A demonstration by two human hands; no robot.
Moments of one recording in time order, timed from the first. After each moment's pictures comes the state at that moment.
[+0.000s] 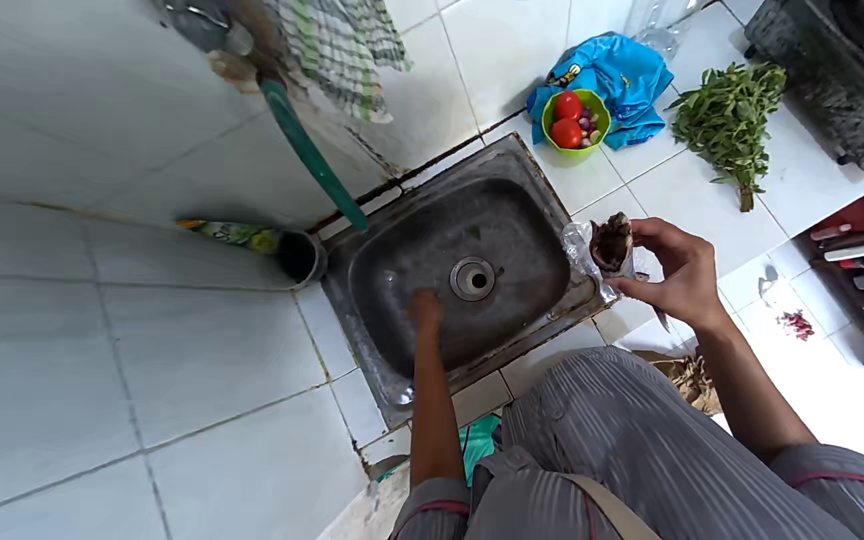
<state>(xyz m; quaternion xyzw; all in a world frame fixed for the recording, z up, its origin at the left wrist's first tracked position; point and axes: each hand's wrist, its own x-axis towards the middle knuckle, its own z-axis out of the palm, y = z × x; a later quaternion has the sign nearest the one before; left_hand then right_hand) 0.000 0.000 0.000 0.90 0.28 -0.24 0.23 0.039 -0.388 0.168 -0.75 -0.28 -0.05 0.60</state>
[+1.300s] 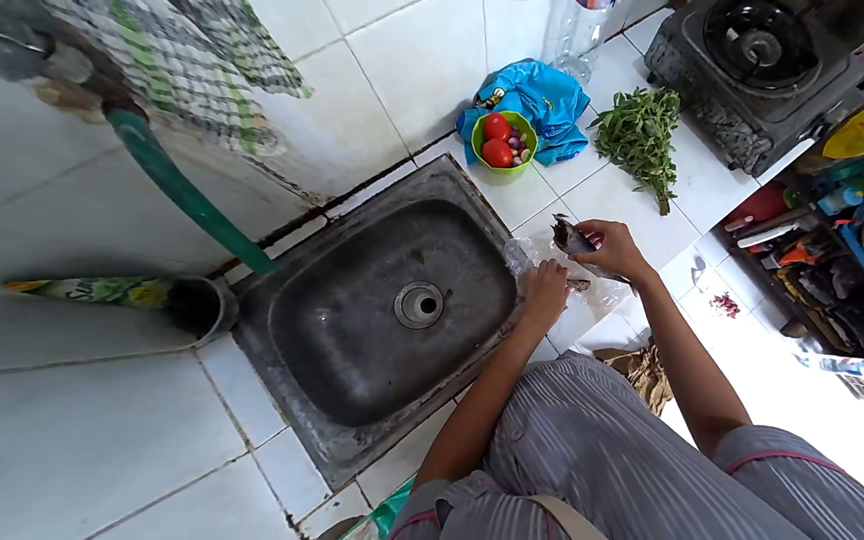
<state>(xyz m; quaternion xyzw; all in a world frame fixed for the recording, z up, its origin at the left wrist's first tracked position) 0.052 -0.286 0.047 0.92 -0.17 -0.15 0.33 0.105 -0.454 0.093 -0.89 -0.08 0.12 0.43</state>
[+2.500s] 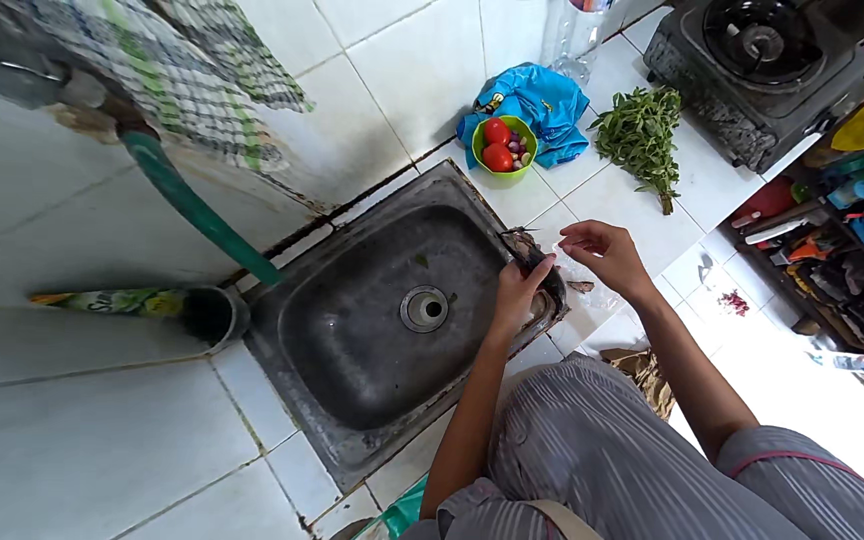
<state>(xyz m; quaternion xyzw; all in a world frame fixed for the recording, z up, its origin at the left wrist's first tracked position) 0.040 -0.235 0.122 0.61 0.09 -0.17 0.76 0.069 -0.410 0.150 -0.81 -0.08 0.05 0.58</state>
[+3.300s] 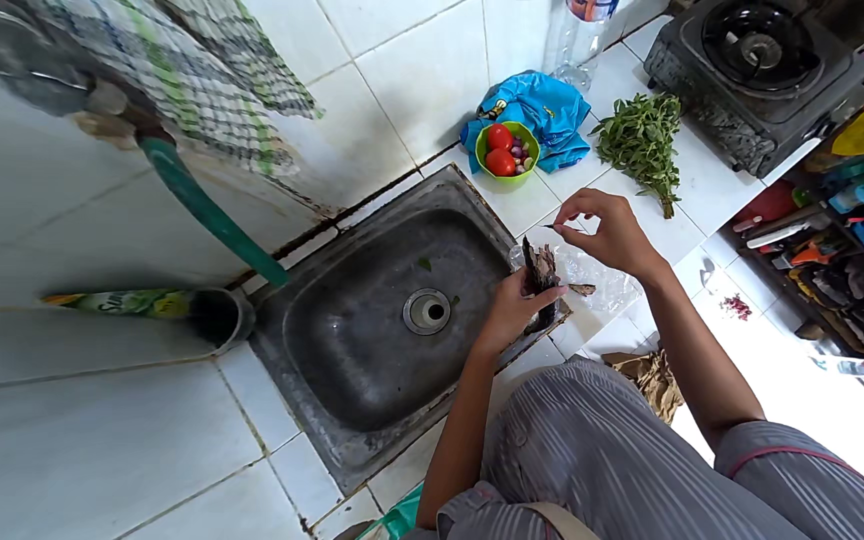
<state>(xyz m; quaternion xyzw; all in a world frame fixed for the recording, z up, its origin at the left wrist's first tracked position) 0.033 -0.214 0.149 0.70 0.01 -0.23 0.67 0.107 -0.408 0.180 -0.87 -0.25 -0.04 0.43</state>
